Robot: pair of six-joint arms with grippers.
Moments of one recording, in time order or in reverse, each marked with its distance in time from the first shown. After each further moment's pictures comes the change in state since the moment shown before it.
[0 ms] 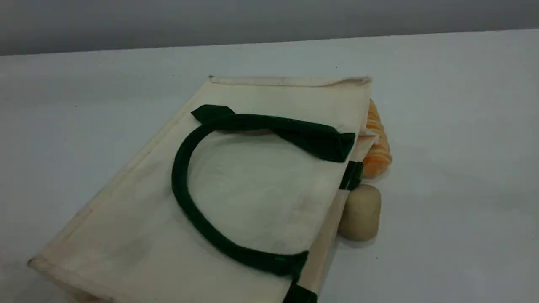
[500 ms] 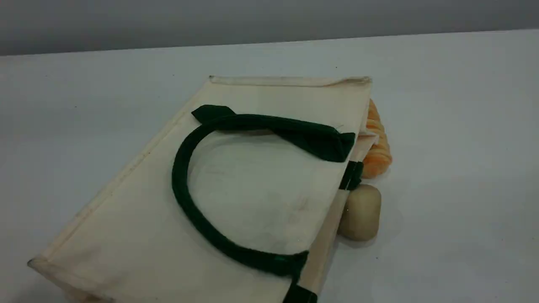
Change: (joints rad) left arm 0.000 -0.293 0.000 0.100 0.173 -0.117; right arm 0.000 -0.309 0.256 -0.269 -0.006 0.147
